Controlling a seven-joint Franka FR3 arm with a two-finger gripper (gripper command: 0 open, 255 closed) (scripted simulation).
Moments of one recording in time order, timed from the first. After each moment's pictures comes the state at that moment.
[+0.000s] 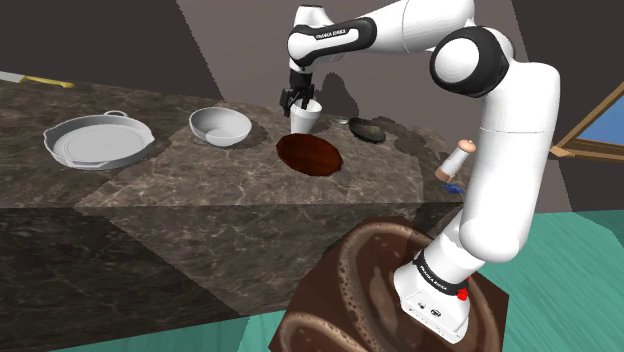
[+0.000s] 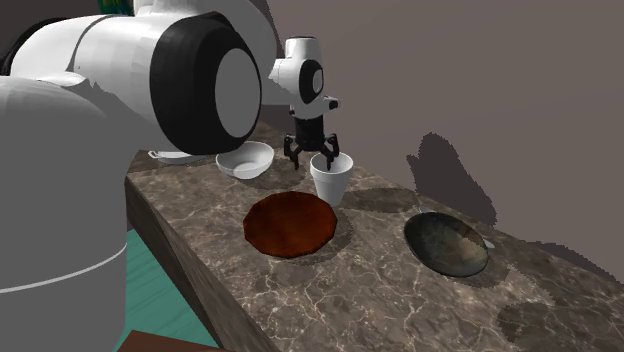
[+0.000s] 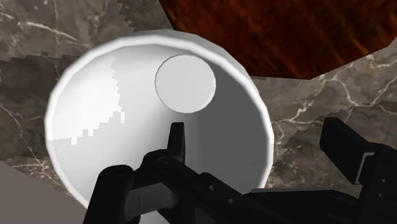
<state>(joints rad) -0.05 0.48 -0.07 -1.56 -0.06 2.01 -0.10</state>
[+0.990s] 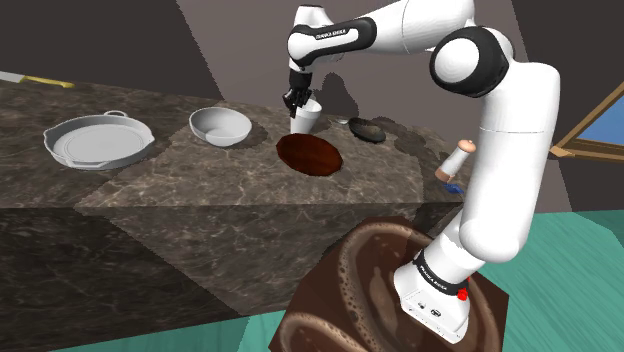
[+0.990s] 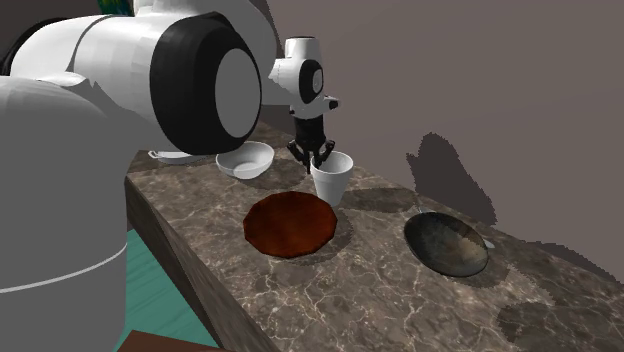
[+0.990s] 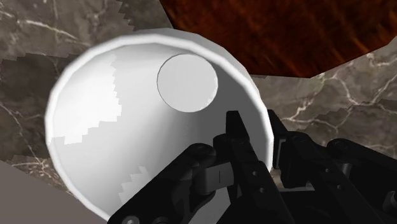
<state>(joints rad) -0.05 0.48 -0.07 -1.56 -0.06 2.01 -0.10</state>
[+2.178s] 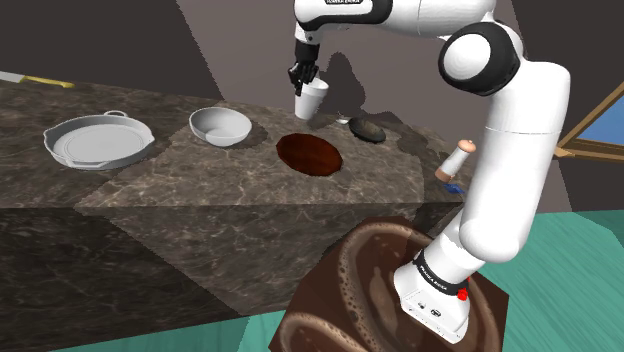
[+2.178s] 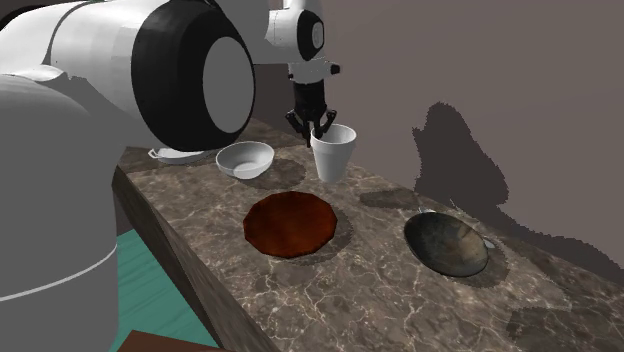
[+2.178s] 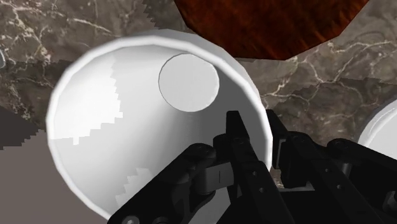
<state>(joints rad) -0.05 0.44 -0.07 -1.40 -0.06 1.81 -0.12</state>
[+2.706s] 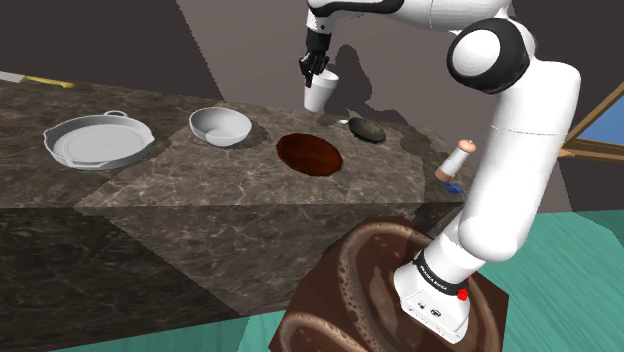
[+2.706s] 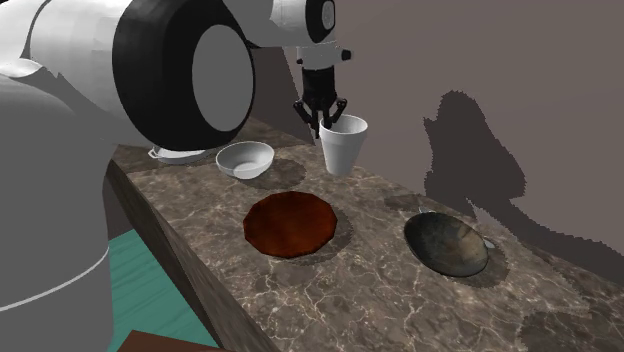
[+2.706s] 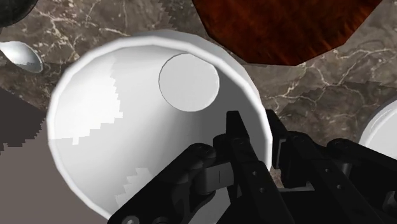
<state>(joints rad) -0.08 0.39 -0.08 -1.38 -0.06 1.74 -0.16</state>
